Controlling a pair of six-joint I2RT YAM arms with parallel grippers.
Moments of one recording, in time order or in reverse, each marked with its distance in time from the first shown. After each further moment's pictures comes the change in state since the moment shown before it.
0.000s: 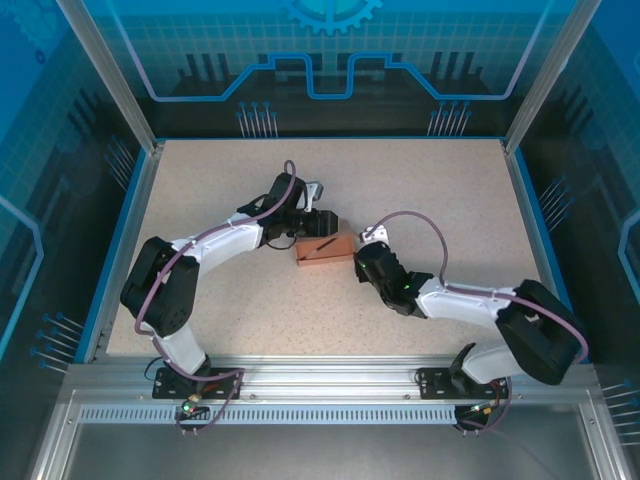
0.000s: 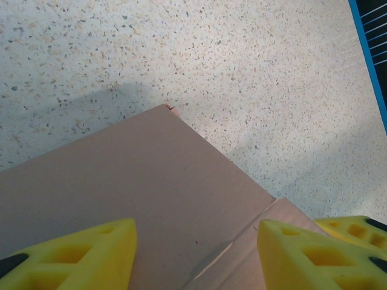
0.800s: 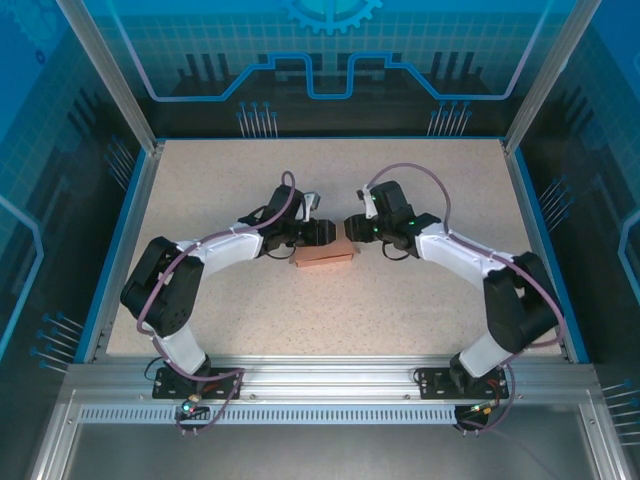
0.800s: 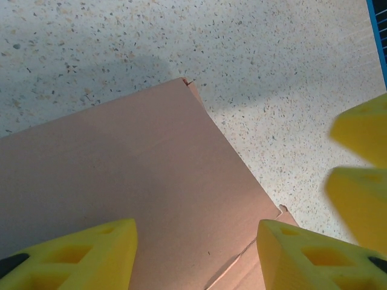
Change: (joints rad) left arm -0.008 0.000 -0.114 0.112 -0.009 -0.052; right arm -0.300 0.249 0.444 -0.340 -0.608 -0.063
